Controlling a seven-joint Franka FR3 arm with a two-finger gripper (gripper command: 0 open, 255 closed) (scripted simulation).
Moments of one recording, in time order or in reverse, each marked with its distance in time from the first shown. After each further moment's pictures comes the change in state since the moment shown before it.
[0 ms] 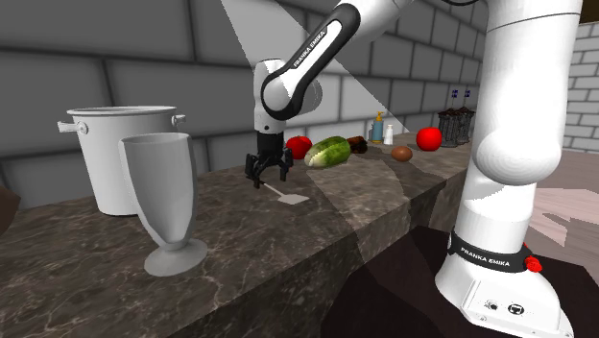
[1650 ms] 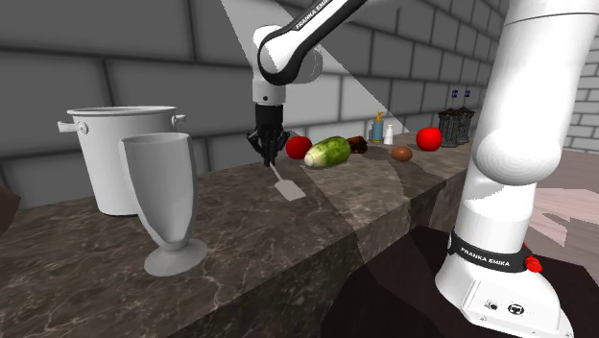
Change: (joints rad) arm -0.001 -0.113 0.002 0.073 0.034 -0.184 -0.027
